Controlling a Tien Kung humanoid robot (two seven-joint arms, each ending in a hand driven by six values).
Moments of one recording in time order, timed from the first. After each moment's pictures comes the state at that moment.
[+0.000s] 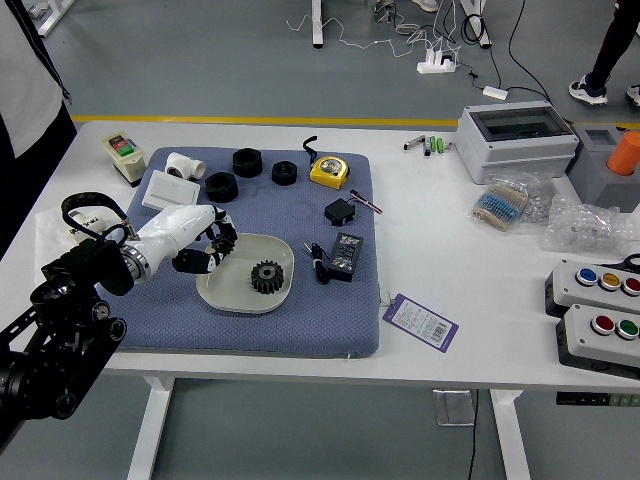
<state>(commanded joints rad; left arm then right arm) -0.48 0.20 -1.20 -1.12 2.27 -0.18 -0.07 0.07 -0.25 0.16 0.24 0.64 -0.29 0.03</state>
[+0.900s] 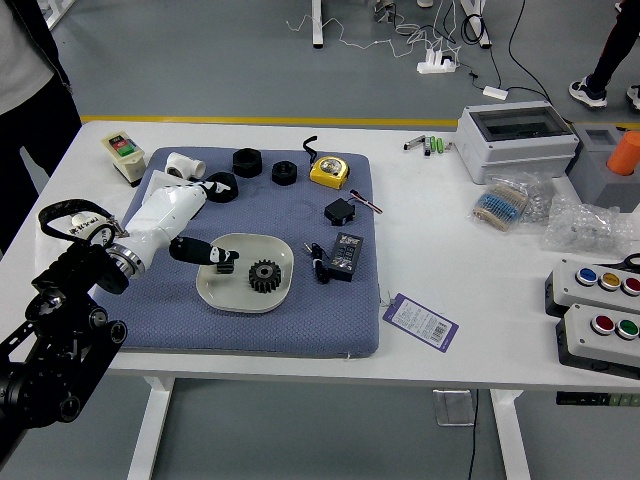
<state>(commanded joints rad) -0.43 0.15 -1.29 -1.12 2.27 0.04 -0.14 0.07 -0.25 0.15 0.24 0.63 -0.29 0.02</state>
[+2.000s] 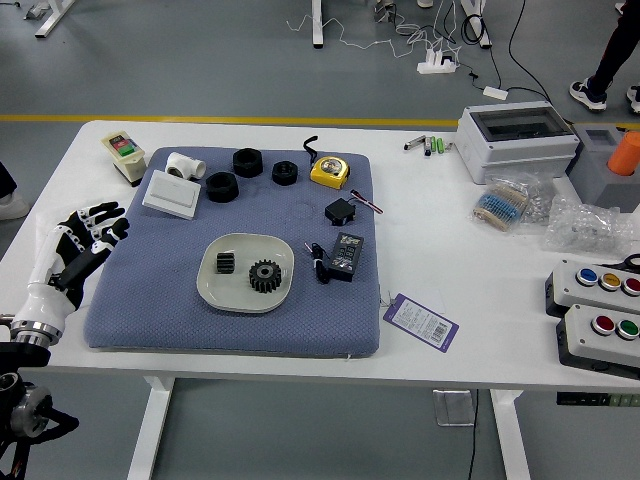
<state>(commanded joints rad) -0.12 0.06 -1.65 -1.18 1.20 -0.19 -0.25 0.05 -0.24 0.14 0.24 0.63 -0.29 0.02</state>
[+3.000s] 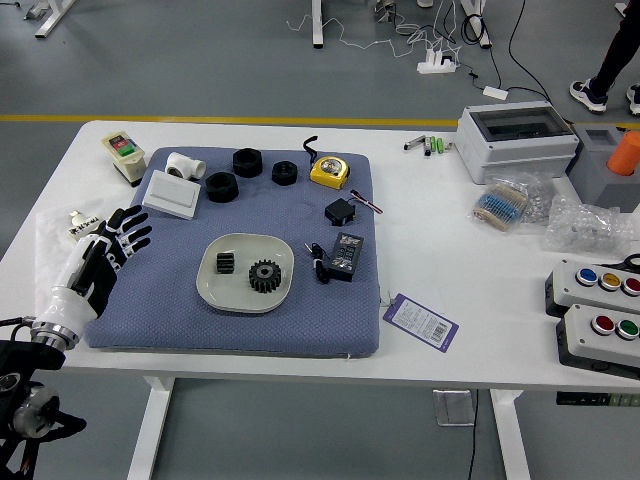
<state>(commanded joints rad) -0.13 0.05 -1.64 -1.17 1.20 -0.24 -0.15 0.06 -0.25 0.15 0.24 0.63 -0.29 0.02</state>
